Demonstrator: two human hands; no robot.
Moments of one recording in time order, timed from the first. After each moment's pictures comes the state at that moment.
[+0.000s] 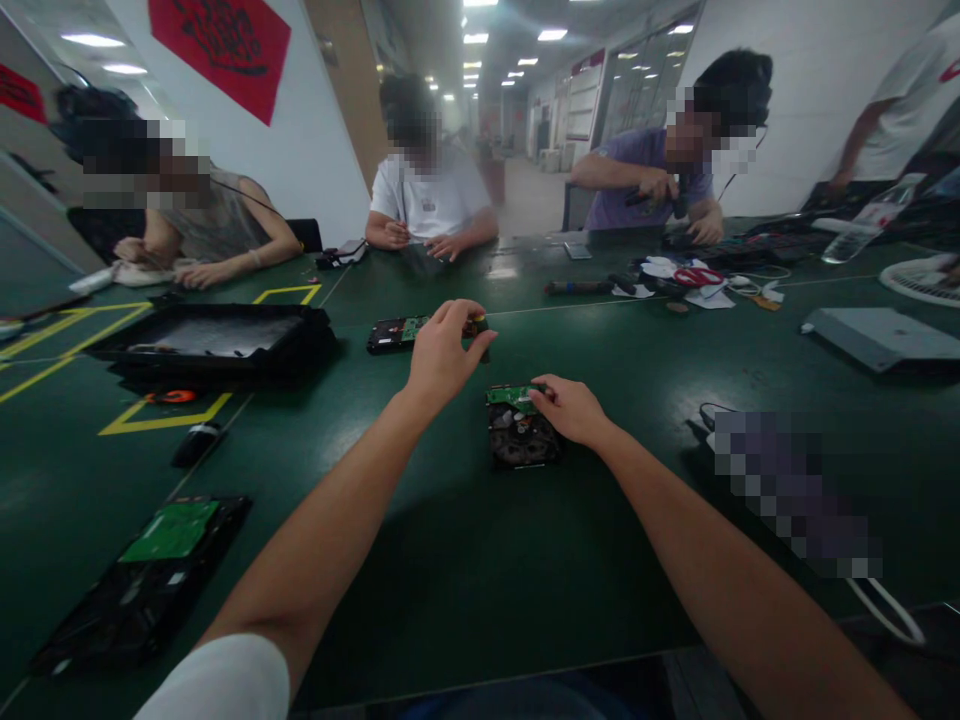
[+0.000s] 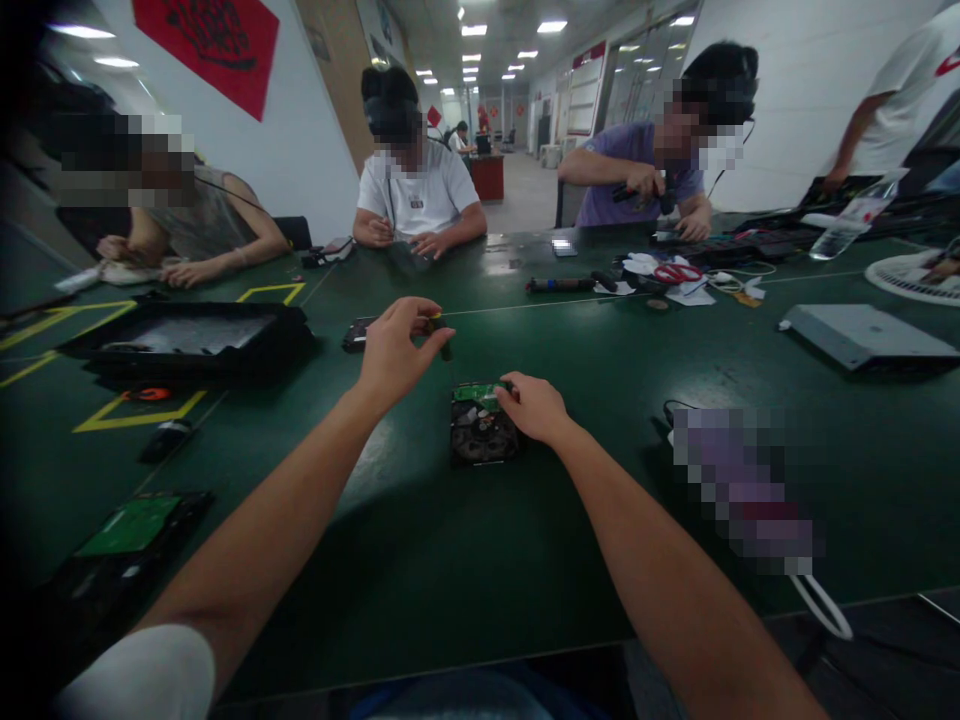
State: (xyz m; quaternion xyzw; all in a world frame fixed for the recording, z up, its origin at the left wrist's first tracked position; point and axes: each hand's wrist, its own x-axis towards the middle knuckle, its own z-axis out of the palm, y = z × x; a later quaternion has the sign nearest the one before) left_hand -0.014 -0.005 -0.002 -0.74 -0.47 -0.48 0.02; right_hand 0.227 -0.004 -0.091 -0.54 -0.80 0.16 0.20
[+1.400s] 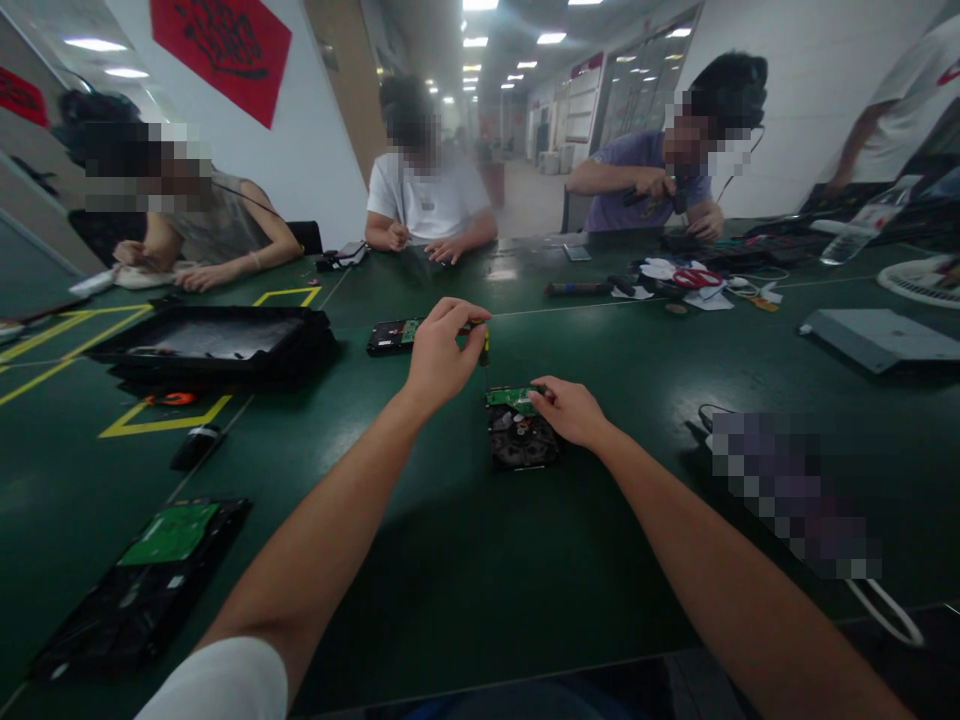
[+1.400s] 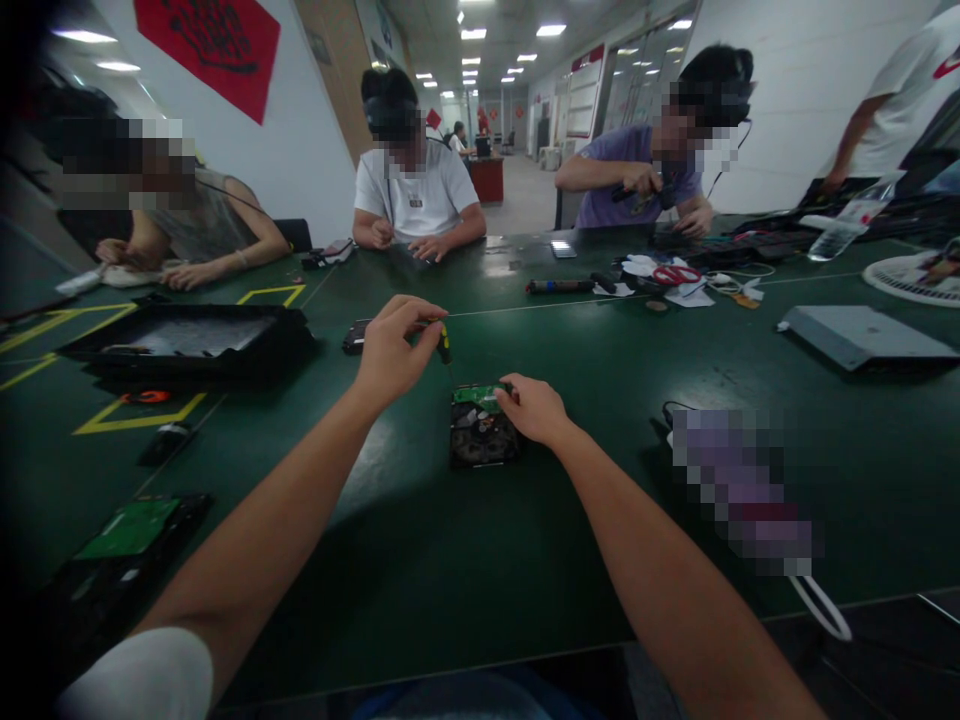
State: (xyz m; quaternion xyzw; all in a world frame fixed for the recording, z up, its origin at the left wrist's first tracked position) left_hand -0.014 -0.009 0.006 -0.75 -0.41 -0.53 -0.02; right_hand 0.226 -0.003 -0.093 -0.54 -0.80 0.15 0.21
